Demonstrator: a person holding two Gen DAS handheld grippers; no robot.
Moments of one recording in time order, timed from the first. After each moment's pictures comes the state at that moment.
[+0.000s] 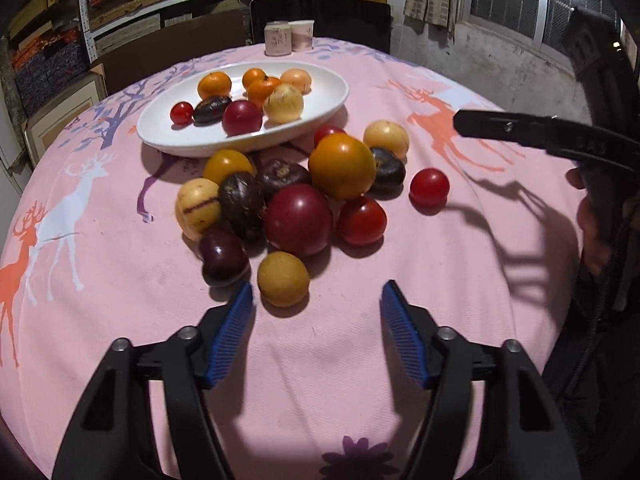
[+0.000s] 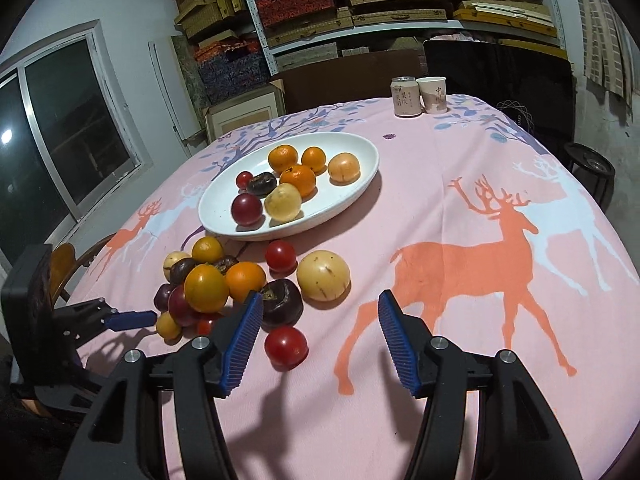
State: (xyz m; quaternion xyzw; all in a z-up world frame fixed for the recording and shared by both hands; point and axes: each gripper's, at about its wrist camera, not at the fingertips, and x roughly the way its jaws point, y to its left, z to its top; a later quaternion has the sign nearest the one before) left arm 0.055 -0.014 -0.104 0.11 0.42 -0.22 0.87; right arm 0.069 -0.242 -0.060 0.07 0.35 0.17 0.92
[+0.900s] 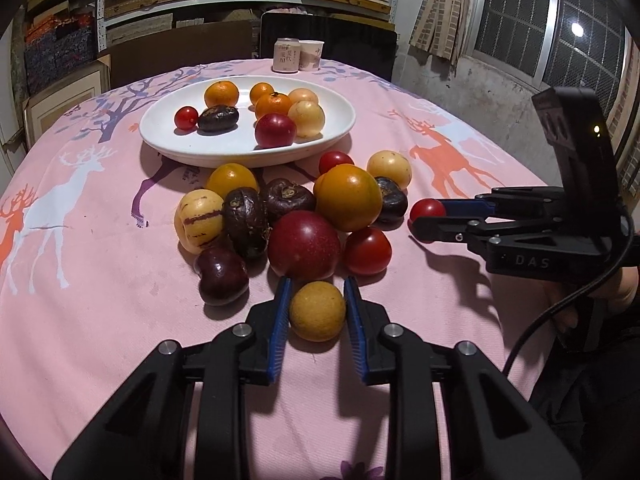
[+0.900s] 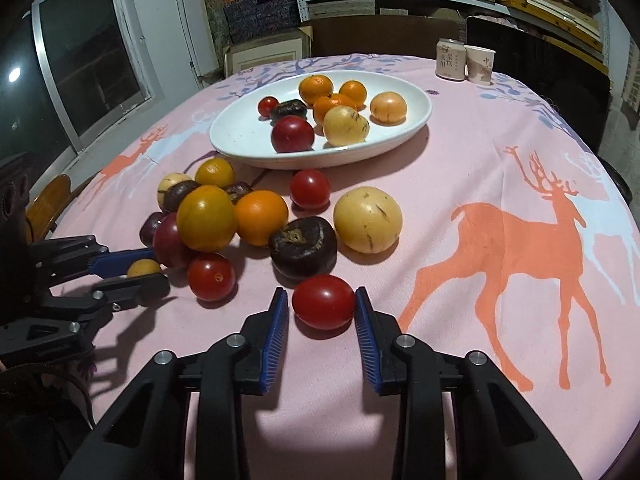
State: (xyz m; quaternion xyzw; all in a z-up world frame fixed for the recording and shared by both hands) left arm 0.061 -0.002 -0.100 0.04 0.39 -0.23 0.89; right arm 0.081 -0.200 -0.098 -0.01 0.42 0.19 0.88
